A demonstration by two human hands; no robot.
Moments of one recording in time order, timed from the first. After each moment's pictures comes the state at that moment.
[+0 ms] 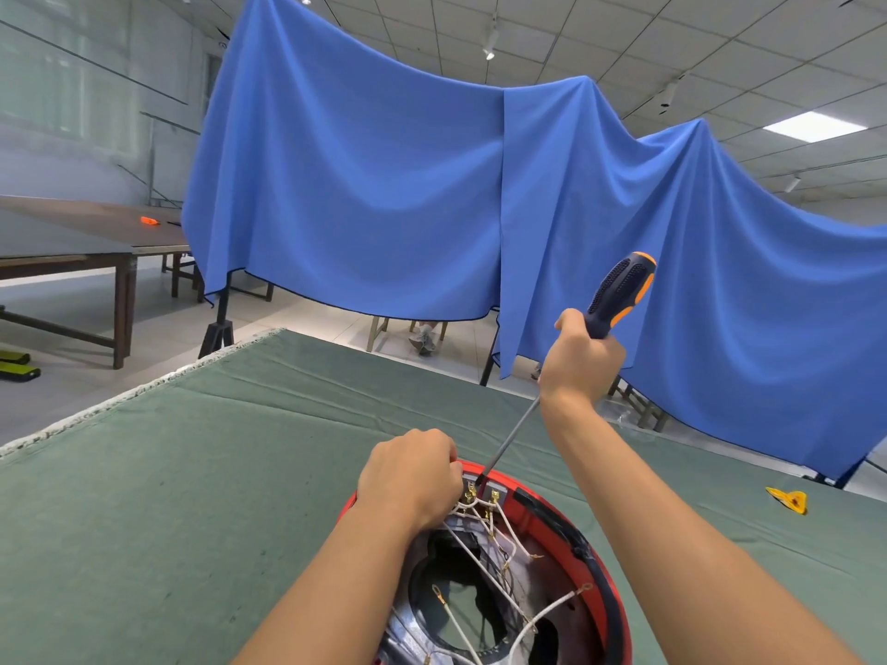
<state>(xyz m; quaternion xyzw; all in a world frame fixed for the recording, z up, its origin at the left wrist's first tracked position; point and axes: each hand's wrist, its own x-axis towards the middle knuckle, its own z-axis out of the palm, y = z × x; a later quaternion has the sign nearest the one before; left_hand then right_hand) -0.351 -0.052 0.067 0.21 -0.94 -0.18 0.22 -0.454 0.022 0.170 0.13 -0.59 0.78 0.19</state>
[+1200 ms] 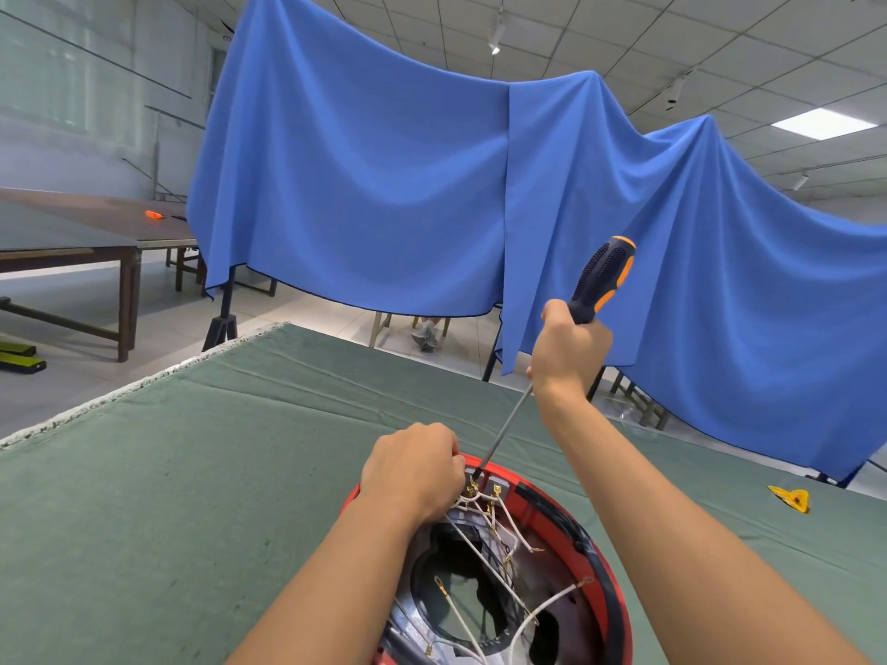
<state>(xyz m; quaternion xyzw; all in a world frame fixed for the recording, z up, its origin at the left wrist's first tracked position) -0.350 -0.051 0.067 0.21 -0.94 -0.18 0.22 -0.455 0.013 0.169 0.17 -0.63 0.74 0.17</state>
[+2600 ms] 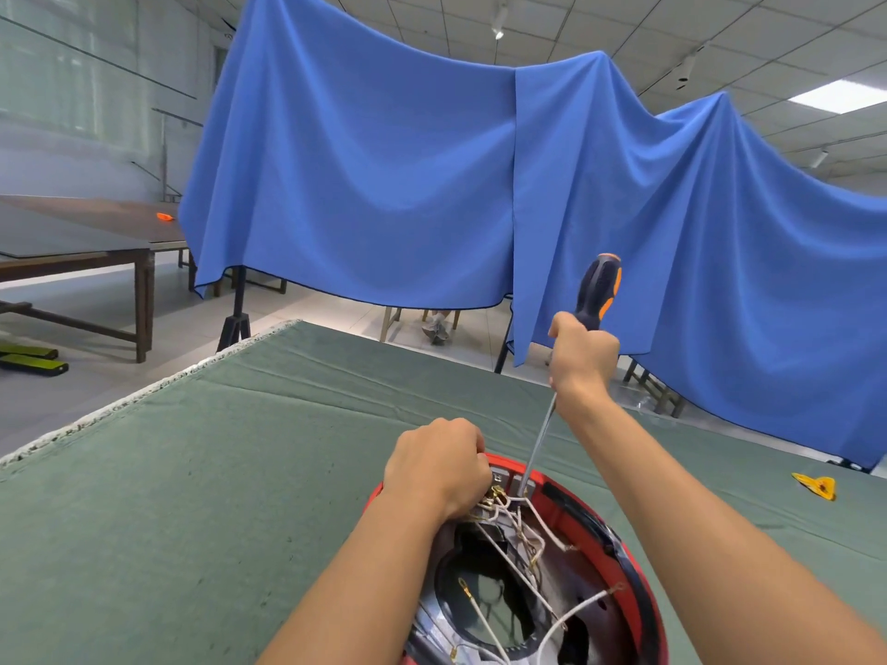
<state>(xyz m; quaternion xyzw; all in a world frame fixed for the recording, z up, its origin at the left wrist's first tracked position) -0.349 -0.049 0.070 0.19 -0.94 -0.20 0.22 -0.472 0.015 0.157 0.11 -0.71 0.69 0.10</state>
